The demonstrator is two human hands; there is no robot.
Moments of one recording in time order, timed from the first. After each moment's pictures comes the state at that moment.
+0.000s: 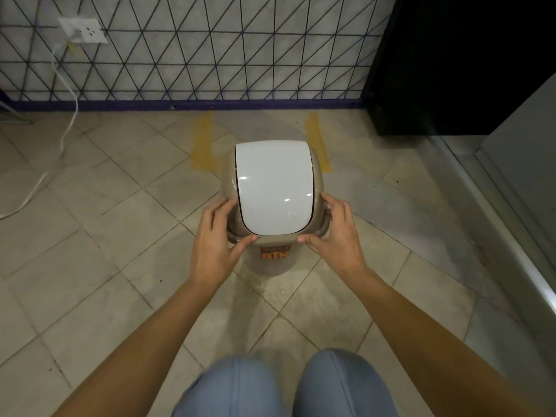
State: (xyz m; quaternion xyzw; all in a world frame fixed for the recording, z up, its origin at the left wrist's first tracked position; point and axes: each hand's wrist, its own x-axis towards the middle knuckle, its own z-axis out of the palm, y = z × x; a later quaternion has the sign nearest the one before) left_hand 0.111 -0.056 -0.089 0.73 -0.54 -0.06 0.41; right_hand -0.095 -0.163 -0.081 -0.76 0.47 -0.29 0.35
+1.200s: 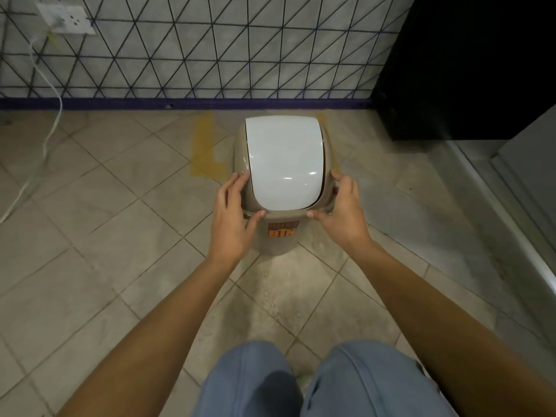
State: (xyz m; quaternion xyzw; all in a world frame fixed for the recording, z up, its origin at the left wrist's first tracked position) left_hand 0.166 -0.137 -0.096 0.72 -0.51 -0.13 0.46; right_hand -0.014 -0.231 -0.068 -0.74 0.52 -0.27 0.33
